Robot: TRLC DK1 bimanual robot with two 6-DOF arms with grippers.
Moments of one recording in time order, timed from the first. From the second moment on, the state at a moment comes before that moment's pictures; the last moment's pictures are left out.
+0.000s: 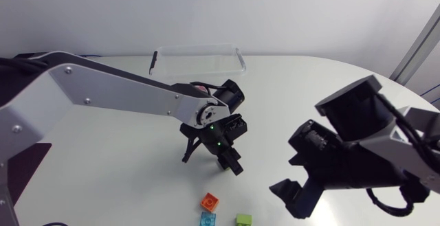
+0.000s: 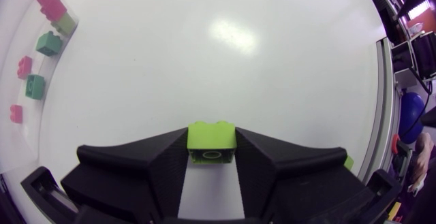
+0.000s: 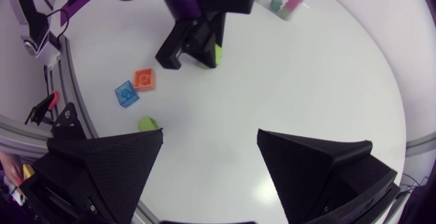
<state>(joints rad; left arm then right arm) -0.76 2.08 1.34 -0.54 0.17 0.26 0.67 1.05 0.68 -0.69 -0.08 -0.14</state>
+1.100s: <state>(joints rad) -0.43 1.63 1.39 -0.44 0.18 0.17 0.89 1.56 0.74 -0.60 -0.16 -0.24</state>
